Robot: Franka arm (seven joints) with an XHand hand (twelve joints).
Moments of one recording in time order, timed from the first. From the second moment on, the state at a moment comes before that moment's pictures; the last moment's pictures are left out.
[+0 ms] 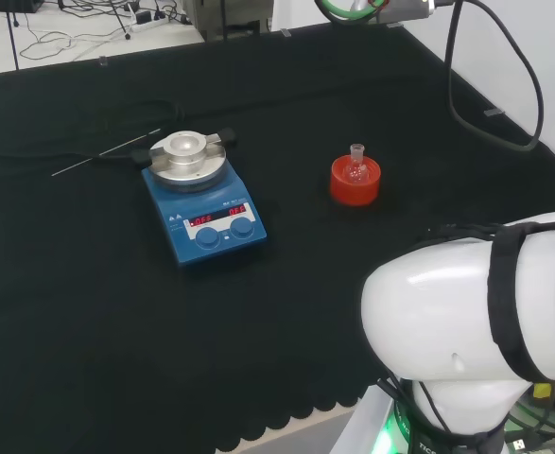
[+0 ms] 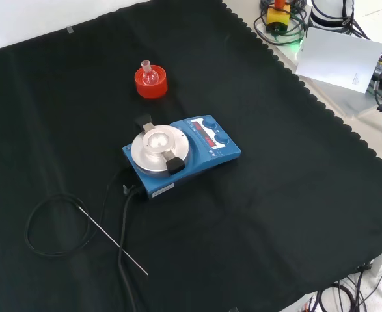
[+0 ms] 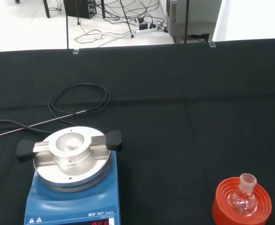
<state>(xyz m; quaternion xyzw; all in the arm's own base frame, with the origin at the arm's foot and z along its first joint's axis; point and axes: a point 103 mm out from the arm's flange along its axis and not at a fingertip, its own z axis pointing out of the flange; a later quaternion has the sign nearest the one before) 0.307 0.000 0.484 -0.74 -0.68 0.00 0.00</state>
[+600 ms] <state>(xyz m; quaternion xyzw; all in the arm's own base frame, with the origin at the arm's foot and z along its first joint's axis) 0.315 0.003 0.468 -0.74 -0.68 0.02 0.02</state>
